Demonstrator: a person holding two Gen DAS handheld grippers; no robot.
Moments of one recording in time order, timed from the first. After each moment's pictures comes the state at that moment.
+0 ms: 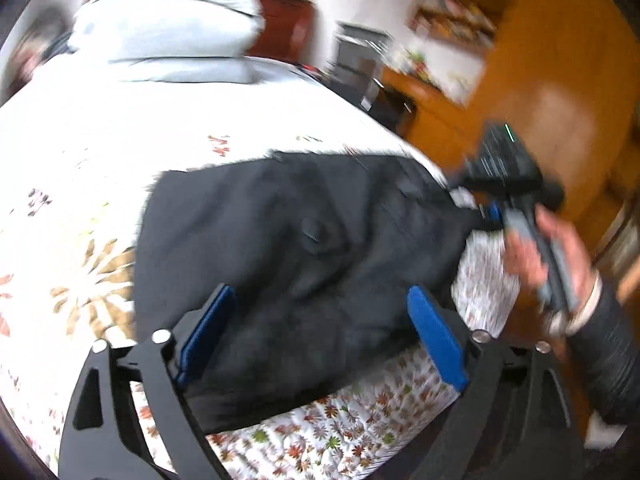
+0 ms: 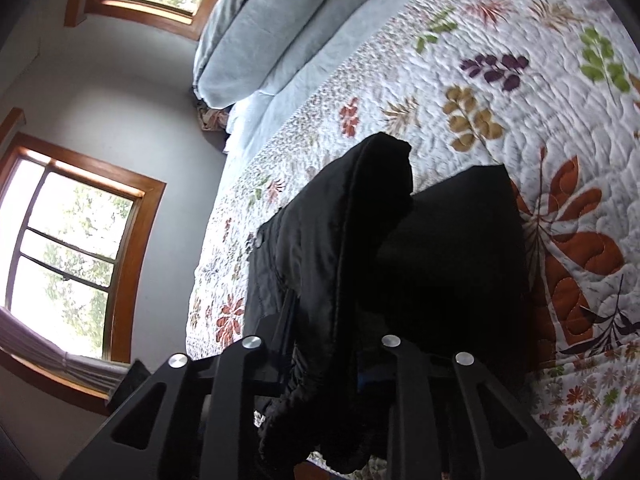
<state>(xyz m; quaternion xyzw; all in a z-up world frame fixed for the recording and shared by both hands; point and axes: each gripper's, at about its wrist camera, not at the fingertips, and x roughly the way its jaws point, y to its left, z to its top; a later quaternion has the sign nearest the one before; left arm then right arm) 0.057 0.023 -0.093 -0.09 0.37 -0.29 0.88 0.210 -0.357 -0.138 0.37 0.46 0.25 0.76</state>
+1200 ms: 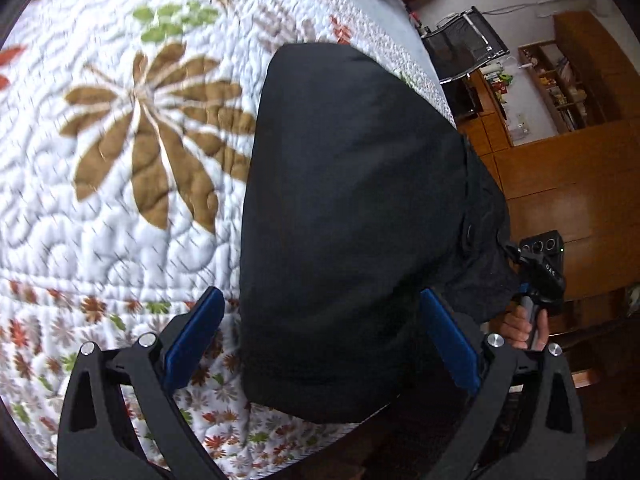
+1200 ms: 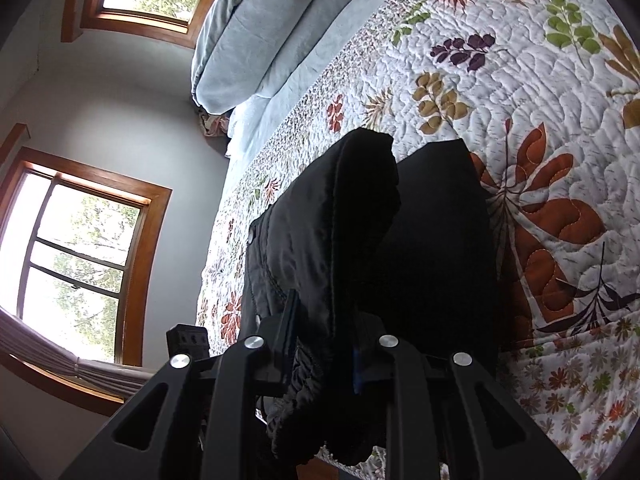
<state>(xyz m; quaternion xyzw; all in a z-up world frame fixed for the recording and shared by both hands) 0.119 0.102 -0.192 -0.29 0.58 -0.26 0.72 0.192 -0.383 -0.164 0.40 0.46 0.25 0.75</state>
